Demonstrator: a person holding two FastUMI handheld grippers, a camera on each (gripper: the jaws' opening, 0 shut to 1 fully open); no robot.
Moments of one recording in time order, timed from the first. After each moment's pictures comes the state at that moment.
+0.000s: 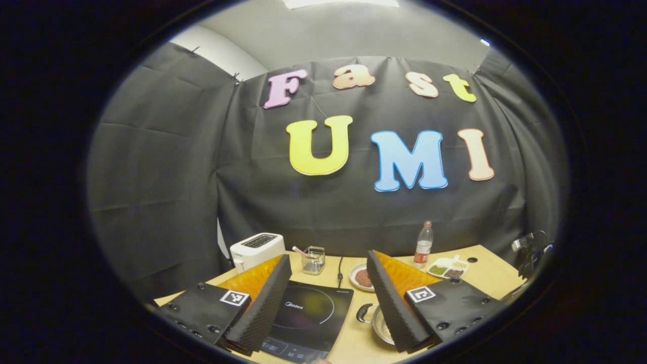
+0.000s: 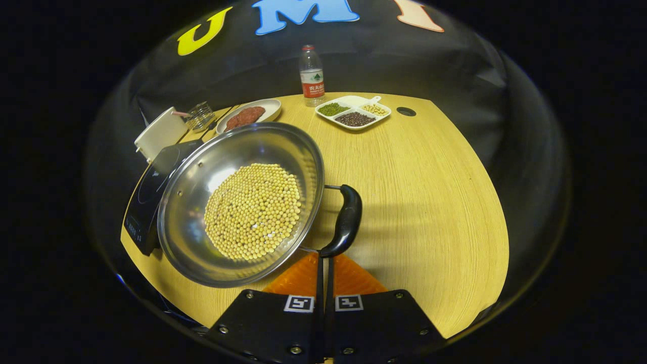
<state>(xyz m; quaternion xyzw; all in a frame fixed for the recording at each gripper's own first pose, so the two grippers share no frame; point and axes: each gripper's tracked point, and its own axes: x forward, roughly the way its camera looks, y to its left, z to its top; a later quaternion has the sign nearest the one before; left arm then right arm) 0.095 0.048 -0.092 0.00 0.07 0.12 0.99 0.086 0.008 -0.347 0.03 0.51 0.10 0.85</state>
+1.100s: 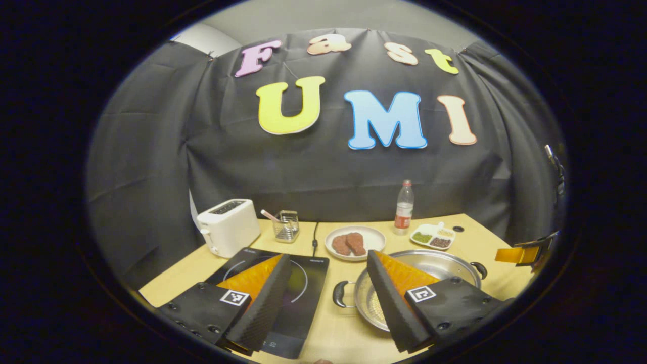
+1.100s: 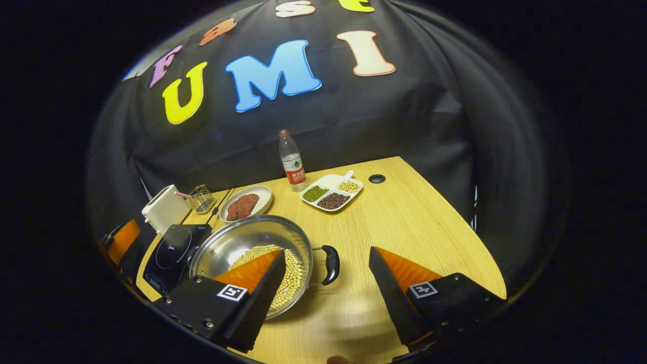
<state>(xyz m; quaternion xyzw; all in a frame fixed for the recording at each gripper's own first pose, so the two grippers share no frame) 0.127 -0.005 -0.201 -0.01 0.18 0.04 0.98 0.123 -0.015 -0.259 0.10 0.32 0.05 0.94</state>
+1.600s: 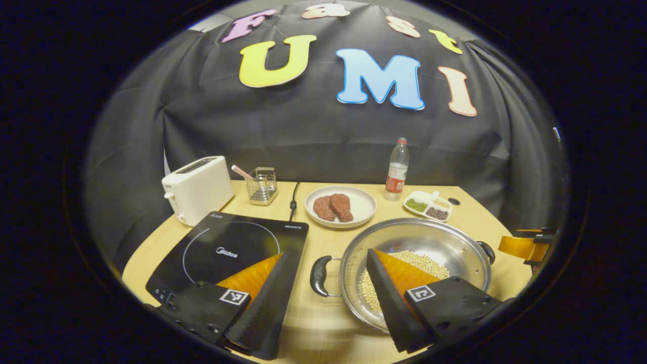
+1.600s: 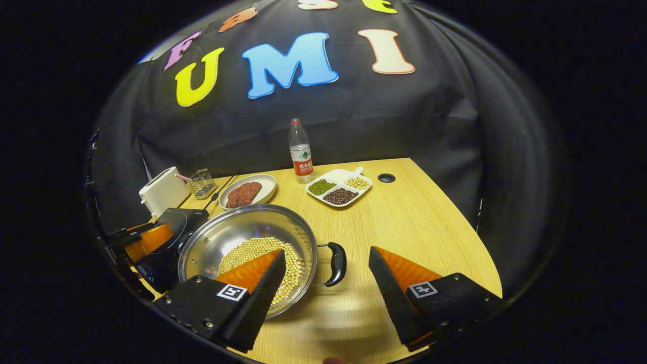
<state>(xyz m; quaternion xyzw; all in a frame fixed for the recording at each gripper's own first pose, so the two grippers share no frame) 0.164 -0.022 -0.295 -0.03 0.28 0.01 0.96 0.134 -0.002 -0.282 0.07 0.34 0.07 0.94</state>
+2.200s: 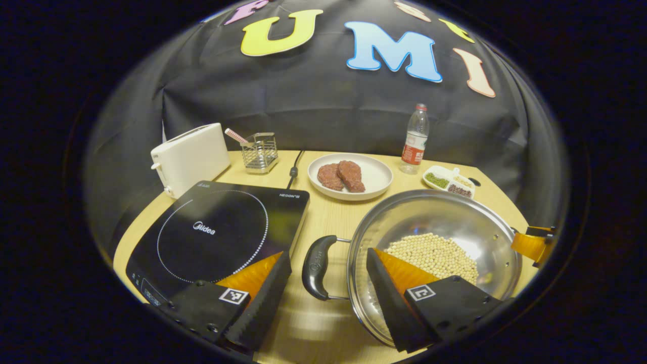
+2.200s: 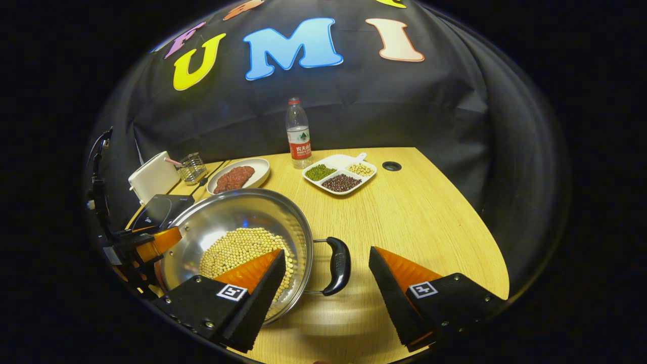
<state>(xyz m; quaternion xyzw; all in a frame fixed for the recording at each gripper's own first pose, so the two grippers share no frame) 0.182 -0.022 -0.373 -0.04 0.35 0.04 0.94 0.151 0.007 -0.332 0.05 0.38 0.06 0.92</state>
